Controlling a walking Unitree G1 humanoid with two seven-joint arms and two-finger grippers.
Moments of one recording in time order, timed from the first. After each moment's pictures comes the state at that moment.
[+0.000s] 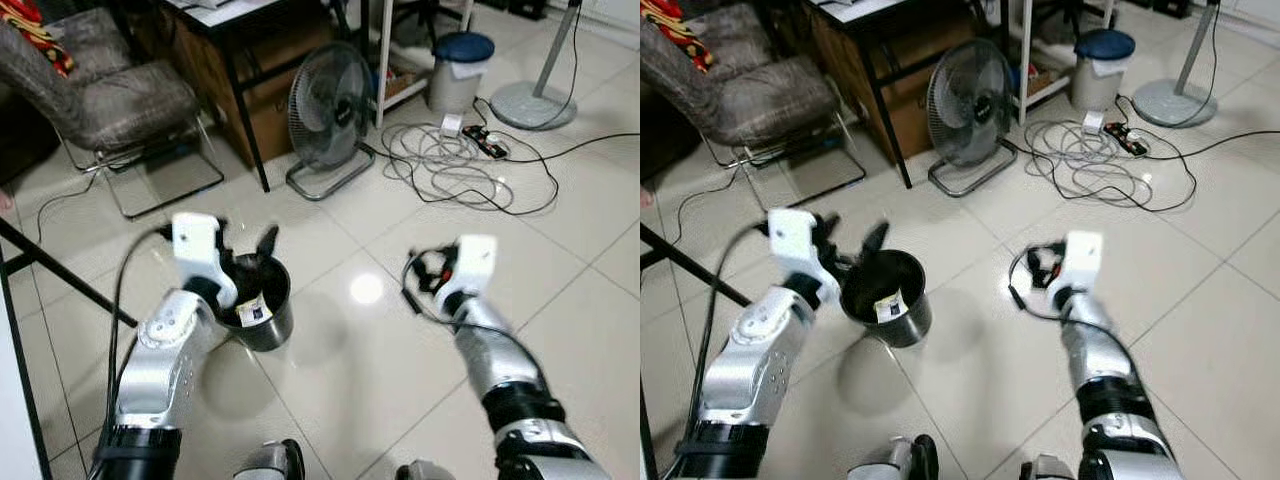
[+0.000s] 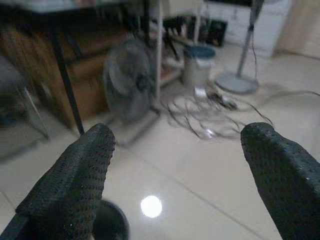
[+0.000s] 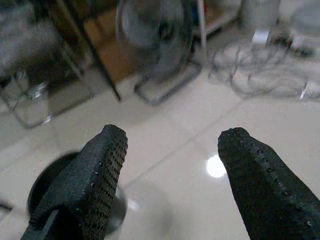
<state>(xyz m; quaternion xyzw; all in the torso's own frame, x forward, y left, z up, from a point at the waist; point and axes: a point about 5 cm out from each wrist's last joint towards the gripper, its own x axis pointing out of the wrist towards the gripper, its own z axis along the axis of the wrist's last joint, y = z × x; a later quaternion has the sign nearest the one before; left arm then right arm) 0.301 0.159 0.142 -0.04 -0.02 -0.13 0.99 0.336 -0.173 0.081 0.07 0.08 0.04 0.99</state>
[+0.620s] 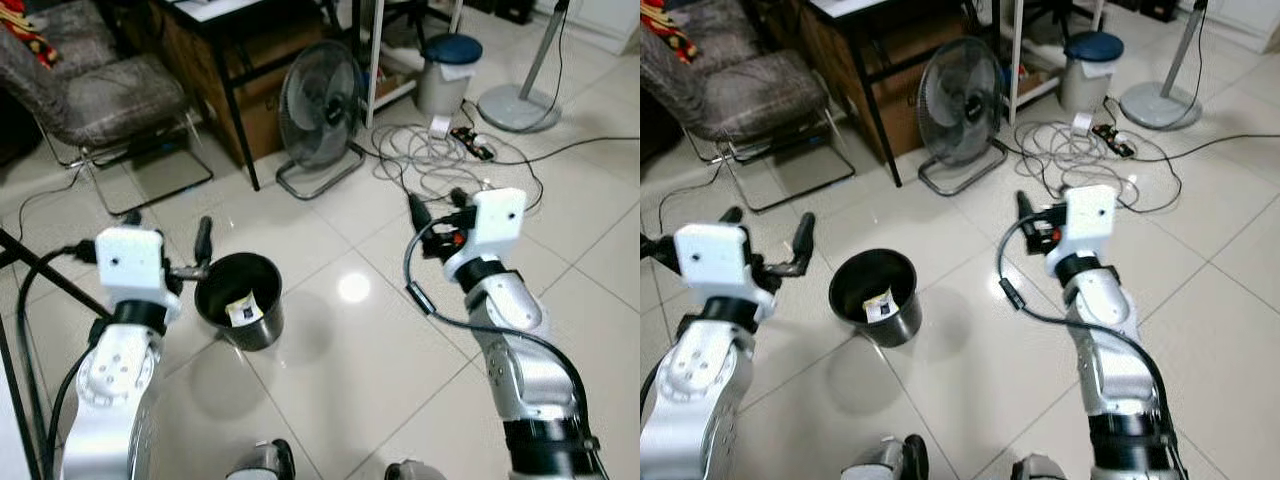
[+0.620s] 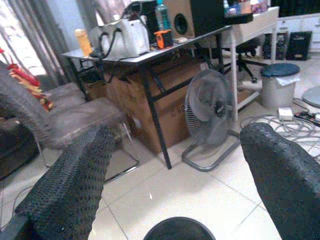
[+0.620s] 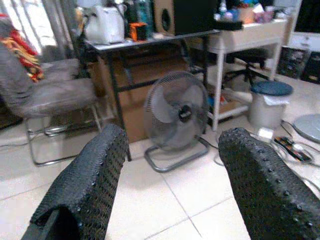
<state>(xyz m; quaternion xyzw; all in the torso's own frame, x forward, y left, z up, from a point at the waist) 0.244 0.192 0.171 0.08 -0.08 0.03 0.99 0.305 -0.147 0.169 0.01 -0.06 0.11 0.99</state>
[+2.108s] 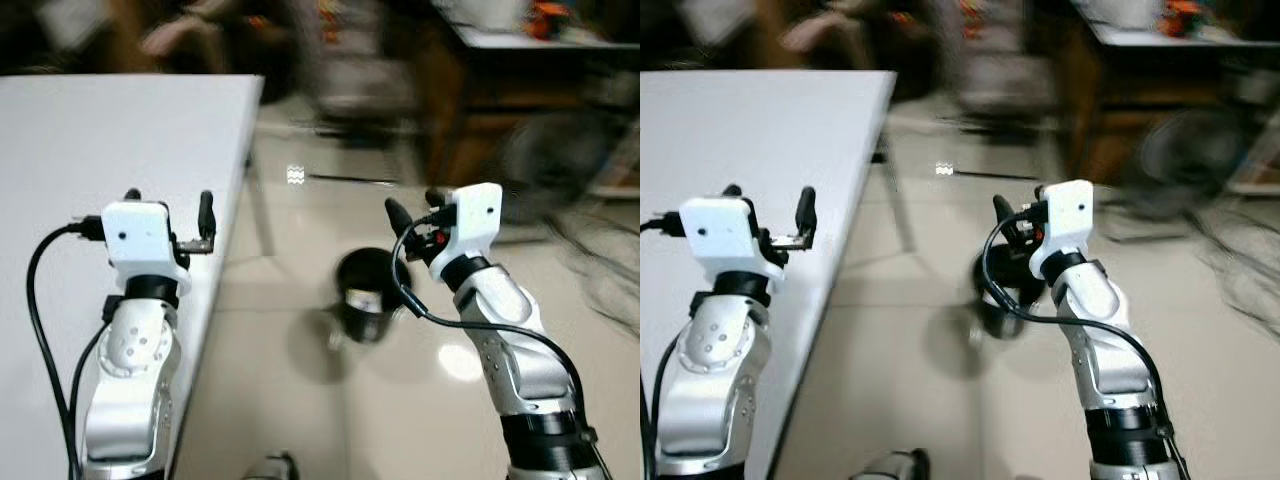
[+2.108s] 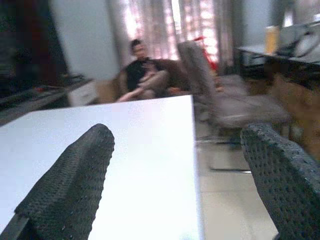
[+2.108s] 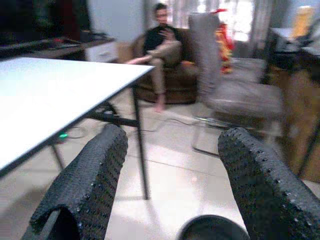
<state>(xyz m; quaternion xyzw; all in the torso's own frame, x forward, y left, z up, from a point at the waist) 0.263 0.178 0.187 0.06 -0.10 0.05 0.99 0.308 -0.137 0.170 0.01 -0.04 0.16 0.99</state>
